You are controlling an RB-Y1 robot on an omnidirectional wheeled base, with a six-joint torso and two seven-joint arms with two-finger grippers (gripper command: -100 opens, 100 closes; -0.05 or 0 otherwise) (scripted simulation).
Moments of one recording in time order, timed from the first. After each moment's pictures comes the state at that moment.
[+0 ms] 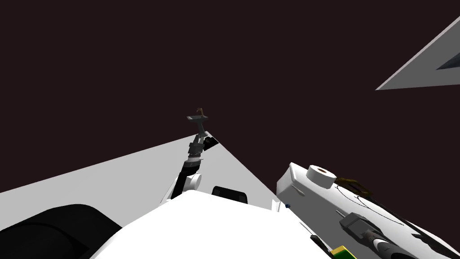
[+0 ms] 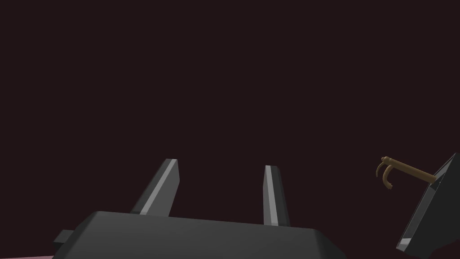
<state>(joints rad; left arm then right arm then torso) 0.51 -0.02 -0.02 -2.22 -0.02 -0.51 0.06 0.60 -0.96 -0.20 -1.18 1.25 -0.21 0.44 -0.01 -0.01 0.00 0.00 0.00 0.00</state>
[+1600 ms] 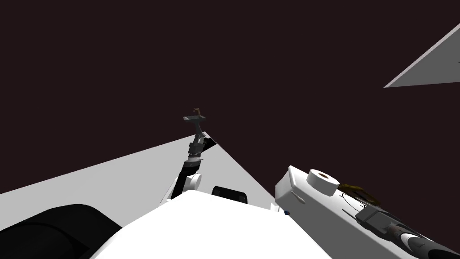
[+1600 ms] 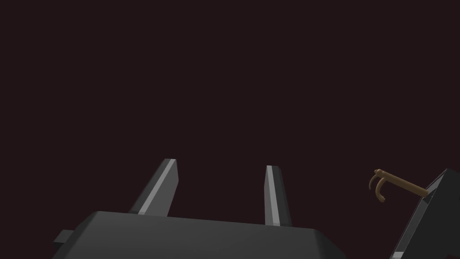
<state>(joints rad) 0.51 -0.02 -0.02 -2.22 -0.02 -0.51 0.06 0.65 -1.12 -0.31 -1.20 1.21 -0.34 0.37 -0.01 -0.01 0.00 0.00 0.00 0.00</state>
